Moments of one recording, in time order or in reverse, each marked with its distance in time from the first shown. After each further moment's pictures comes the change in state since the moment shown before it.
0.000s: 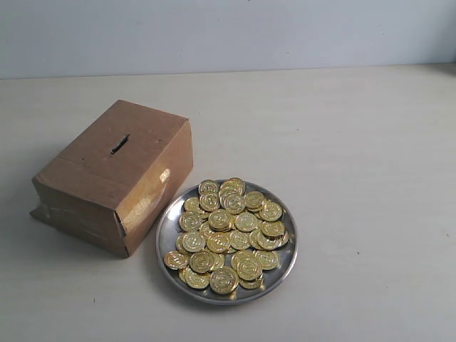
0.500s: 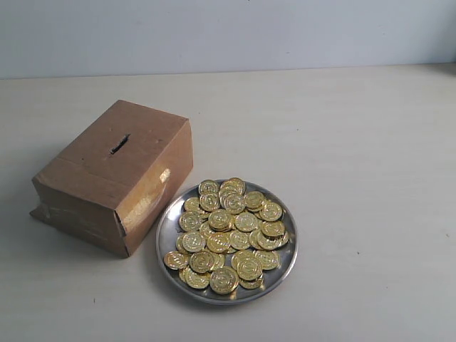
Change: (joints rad) left arm 0.000 0.000 0.000 0.002 -0.006 -0.466; right arm 0.000 0.000 0.000 0.022 0.009 0.282
